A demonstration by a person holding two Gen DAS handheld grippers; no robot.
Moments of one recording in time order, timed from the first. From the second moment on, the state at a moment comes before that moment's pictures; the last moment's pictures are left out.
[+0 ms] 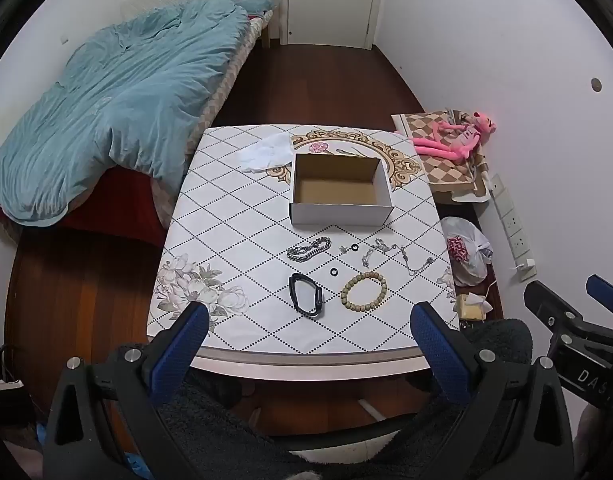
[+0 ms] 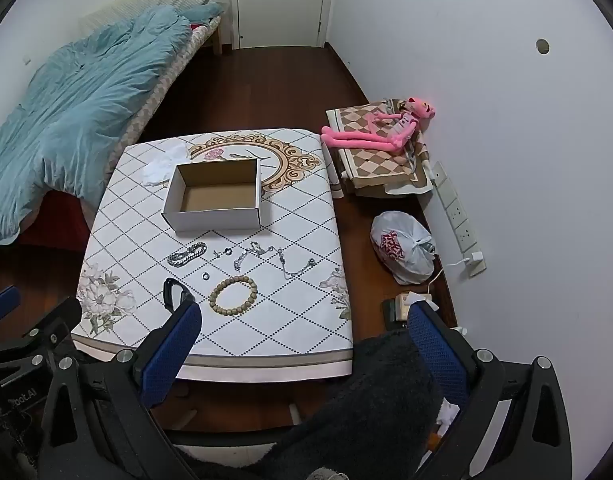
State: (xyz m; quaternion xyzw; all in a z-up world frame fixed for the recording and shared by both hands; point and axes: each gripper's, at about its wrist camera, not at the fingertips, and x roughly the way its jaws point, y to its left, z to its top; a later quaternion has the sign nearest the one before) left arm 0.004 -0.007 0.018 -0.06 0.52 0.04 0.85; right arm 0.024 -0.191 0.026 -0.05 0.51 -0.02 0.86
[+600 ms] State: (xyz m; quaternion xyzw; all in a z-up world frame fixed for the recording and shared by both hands) left arm 0.004 -0.003 0.022 -0.06 0.51 0.03 0.86; right arm 0.022 -0.192 0.029 -0.05 0.50 -0.01 0.86
